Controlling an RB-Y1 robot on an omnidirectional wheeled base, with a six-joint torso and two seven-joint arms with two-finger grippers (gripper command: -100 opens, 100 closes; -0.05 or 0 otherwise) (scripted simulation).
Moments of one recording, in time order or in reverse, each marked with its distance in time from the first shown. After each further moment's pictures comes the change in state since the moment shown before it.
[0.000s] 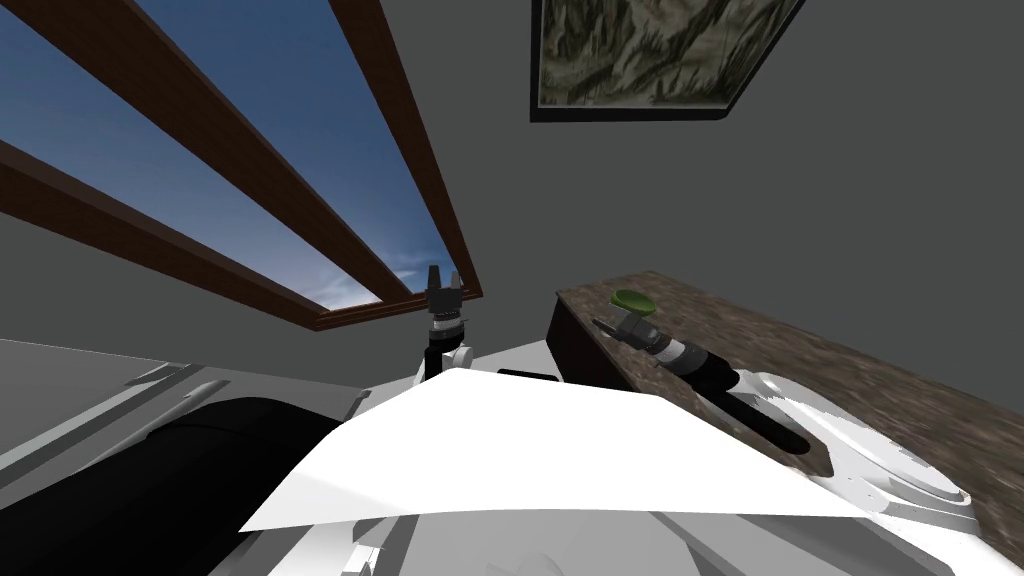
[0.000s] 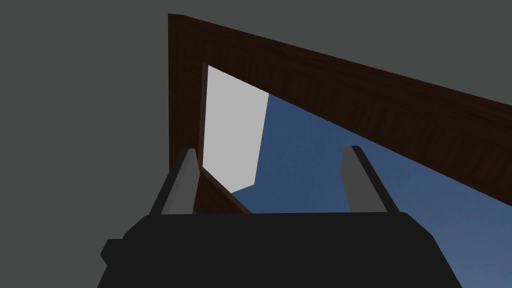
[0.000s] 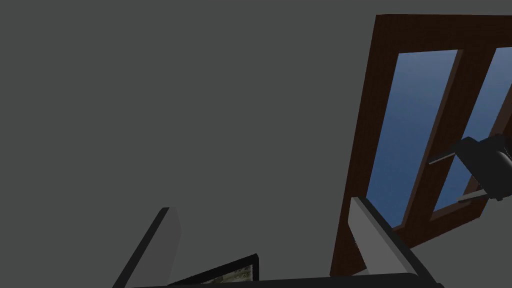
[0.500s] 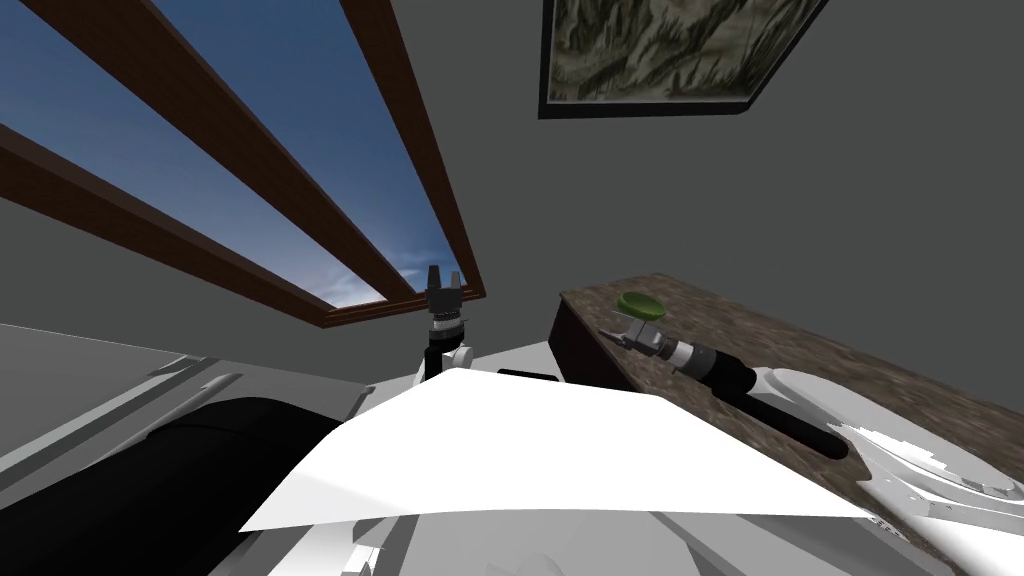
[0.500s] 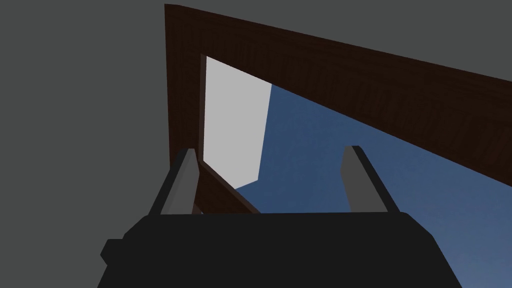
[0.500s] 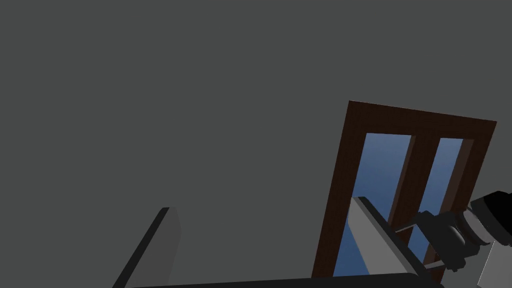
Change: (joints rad) left arm 0.000 0.000 0.000 0.000 0.000 0.000 0.000; right arm 0.002 -0.130 -0.017 0.094 0.121 -0.053 0.024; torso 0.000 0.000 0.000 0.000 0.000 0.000
